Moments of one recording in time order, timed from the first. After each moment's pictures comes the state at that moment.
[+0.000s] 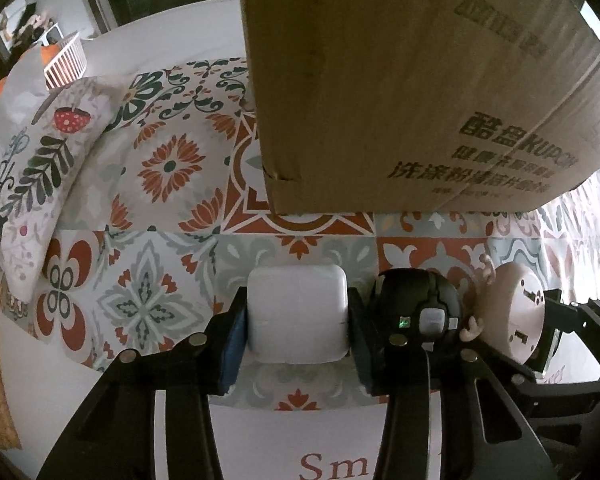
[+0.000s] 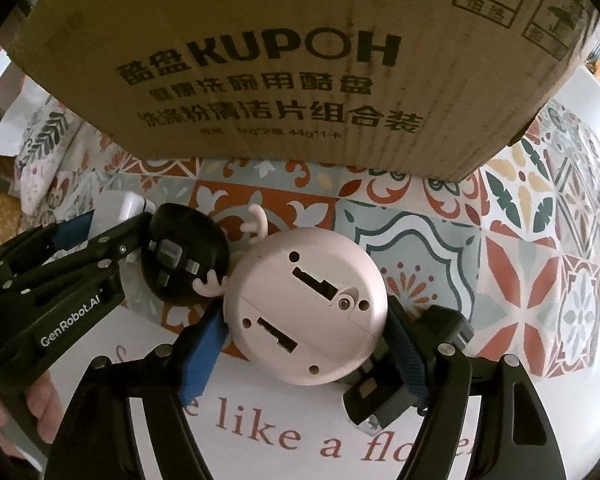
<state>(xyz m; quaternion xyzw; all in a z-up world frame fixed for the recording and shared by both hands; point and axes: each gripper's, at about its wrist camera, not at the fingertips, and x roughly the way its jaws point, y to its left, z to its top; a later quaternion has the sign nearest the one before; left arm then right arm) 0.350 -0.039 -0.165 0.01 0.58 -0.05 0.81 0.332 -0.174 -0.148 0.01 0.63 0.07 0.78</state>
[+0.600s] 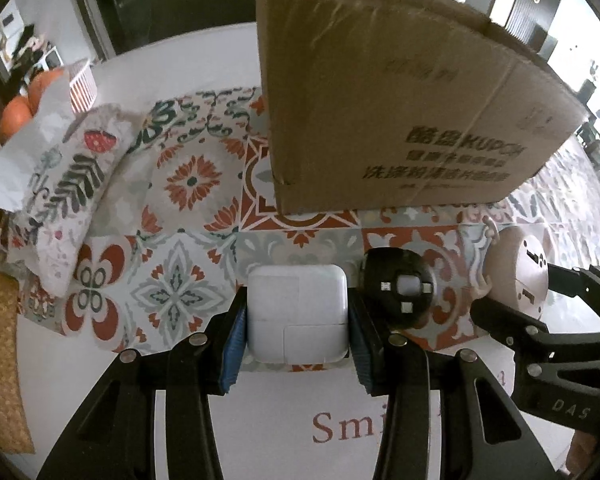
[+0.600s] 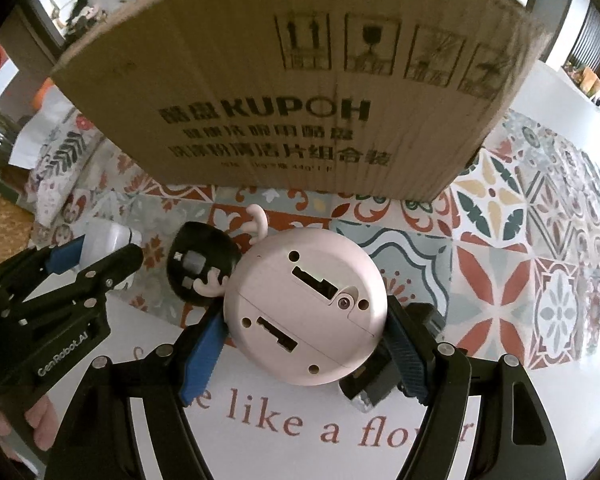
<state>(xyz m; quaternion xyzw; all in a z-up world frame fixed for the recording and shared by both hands) 0.298 -0.041 -0.117 0.03 0.54 -0.07 0.84 0.306 -0.196 -0.112 0.01 0.58 0.06 0.81</state>
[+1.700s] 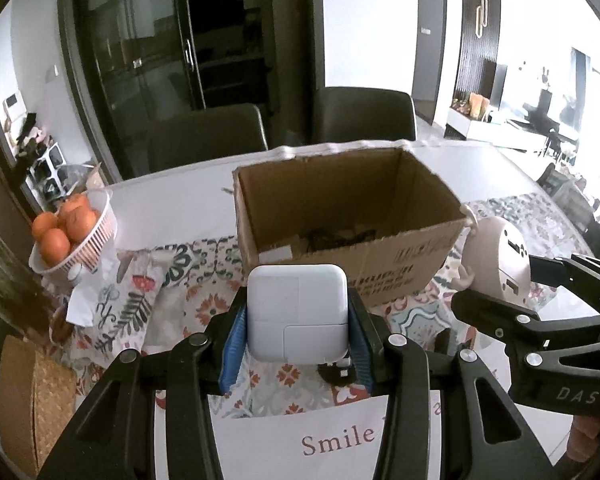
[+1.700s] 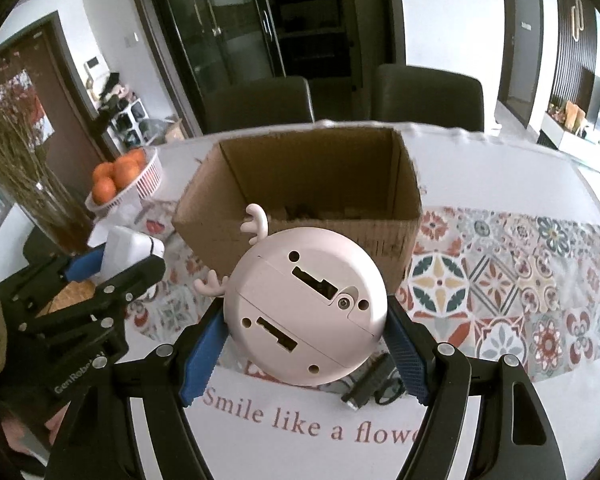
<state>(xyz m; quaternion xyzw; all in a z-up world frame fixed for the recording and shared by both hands) 0.268 -0.065 0.026 0.07 0.39 -0.12 0.91 0.260 -0.199 0.024 0.05 0.43 0.07 0.90</state>
